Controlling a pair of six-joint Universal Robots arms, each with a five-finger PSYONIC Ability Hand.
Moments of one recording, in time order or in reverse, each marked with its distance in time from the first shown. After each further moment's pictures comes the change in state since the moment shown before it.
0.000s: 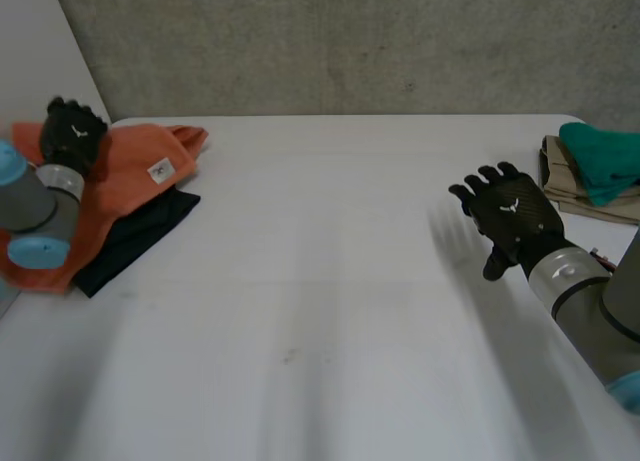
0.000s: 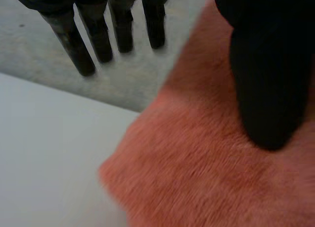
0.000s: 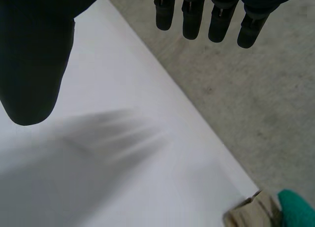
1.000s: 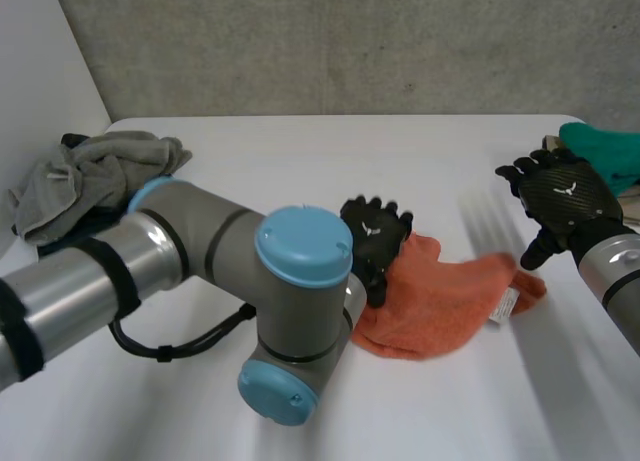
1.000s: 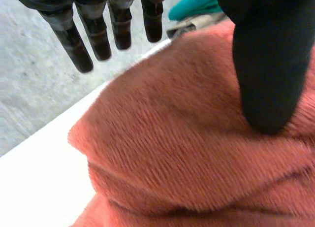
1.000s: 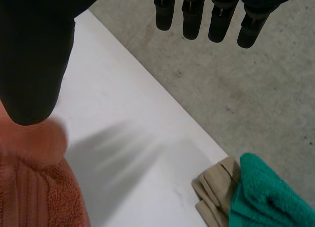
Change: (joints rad) left arm -0.919 0.233 -0.230 -0.368 -0.312 -0.723; right arm -0.112 -0.140 0.041 0.080 0.005 0.087; left_hand -0.227 -0.189 -0.190 -0.182 -0.177; right_hand 0.000 0.000 0.000 0.000 0.000
